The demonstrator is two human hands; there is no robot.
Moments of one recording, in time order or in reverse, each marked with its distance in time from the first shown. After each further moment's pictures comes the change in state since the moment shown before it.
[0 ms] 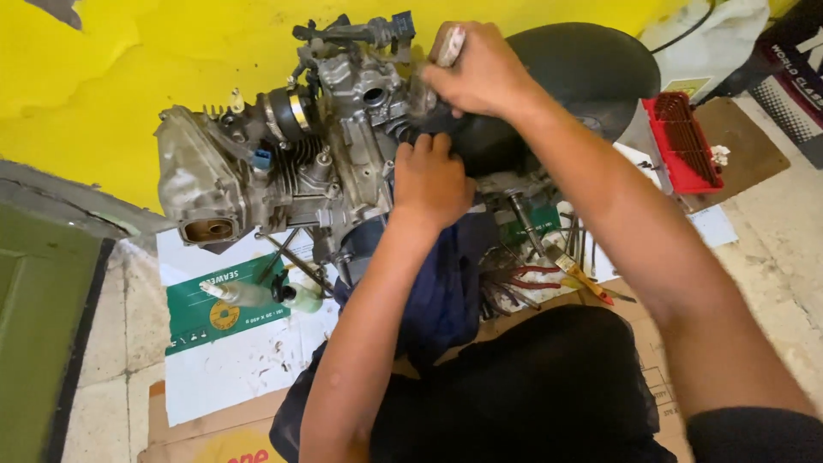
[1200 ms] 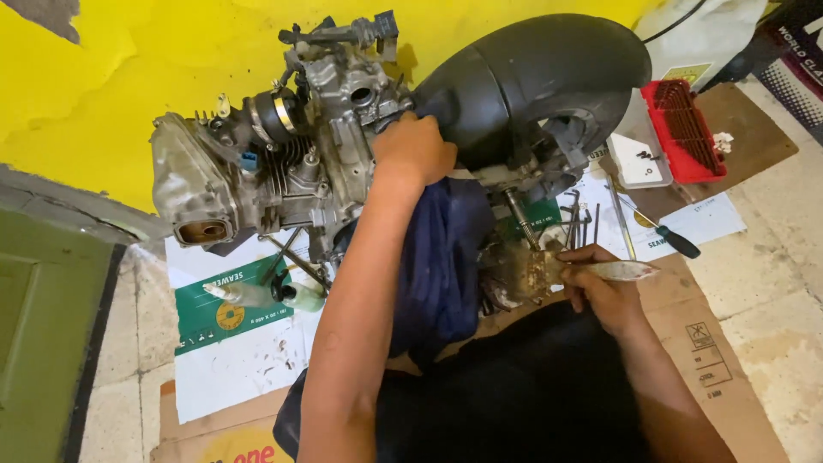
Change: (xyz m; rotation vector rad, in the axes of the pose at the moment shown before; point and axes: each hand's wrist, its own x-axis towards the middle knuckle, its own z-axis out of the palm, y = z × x) left_hand 0.039 -0.007 -0.046 -0.284 -0.410 -0.264; right_hand -0.319 0.103 0.048 0.738 0.320 0.432
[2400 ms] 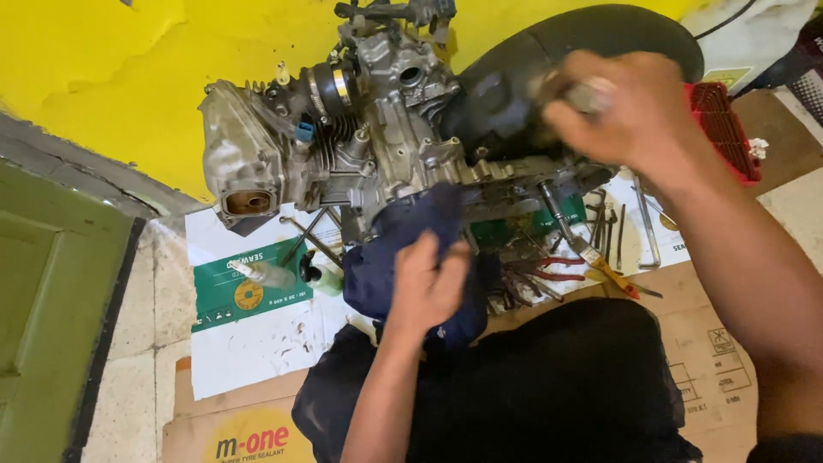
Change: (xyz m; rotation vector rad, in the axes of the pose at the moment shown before) left_hand -0.179 -0.040 0.060 -1.000 0.417 0.114; right_hand 0.150 -0.188 0.084 -1.340 -0.148 -0.634
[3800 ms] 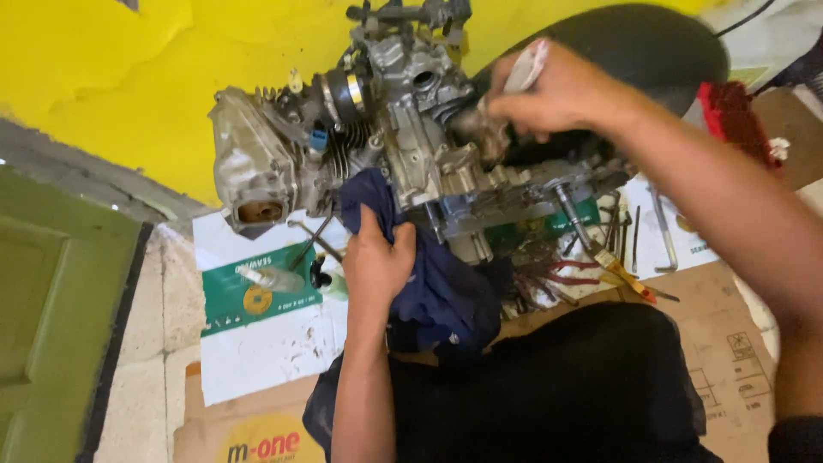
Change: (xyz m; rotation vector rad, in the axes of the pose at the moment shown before) left_hand 0.042 -0.025 -0.062 0.556 0.013 -0.502; right_hand 0.081 -0.054 0.011 0.471 -0.507 0.196
